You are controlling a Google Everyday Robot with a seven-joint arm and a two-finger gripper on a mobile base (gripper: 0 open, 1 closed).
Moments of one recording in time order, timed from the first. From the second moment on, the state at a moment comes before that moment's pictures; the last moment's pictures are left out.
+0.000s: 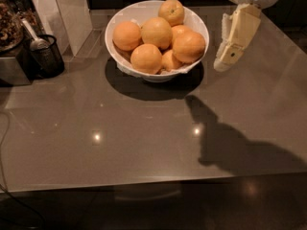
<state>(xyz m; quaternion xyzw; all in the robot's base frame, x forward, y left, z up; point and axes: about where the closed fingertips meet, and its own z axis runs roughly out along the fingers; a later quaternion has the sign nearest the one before) 0.517 -0.118 1.034 -0.71 0.65 0.03 0.27</state>
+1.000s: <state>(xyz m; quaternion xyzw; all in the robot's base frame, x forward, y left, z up) 0.618 -0.135 1.039 -0.68 0.65 0.00 0.32</state>
